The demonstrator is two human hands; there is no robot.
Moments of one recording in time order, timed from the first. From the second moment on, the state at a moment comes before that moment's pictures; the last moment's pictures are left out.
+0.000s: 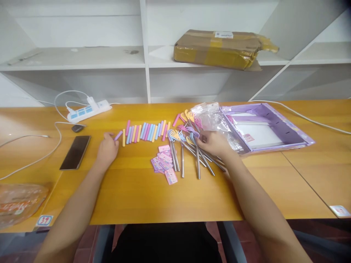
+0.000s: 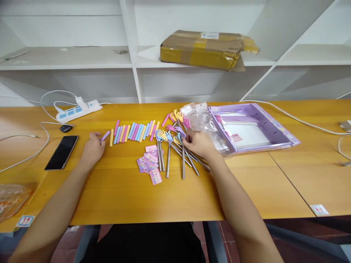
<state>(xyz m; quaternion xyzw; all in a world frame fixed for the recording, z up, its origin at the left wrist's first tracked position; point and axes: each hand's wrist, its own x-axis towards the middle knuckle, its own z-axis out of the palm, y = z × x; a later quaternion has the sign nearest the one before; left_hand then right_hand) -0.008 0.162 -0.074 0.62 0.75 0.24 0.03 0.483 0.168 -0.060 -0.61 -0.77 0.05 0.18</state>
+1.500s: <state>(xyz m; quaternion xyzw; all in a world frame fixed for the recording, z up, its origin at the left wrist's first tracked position) 0.079 0.083 -0.059 0.87 0.41 0.24 0.14 0.402 0.115 -0.066 -0.35 -0.34 0.55 0.67</state>
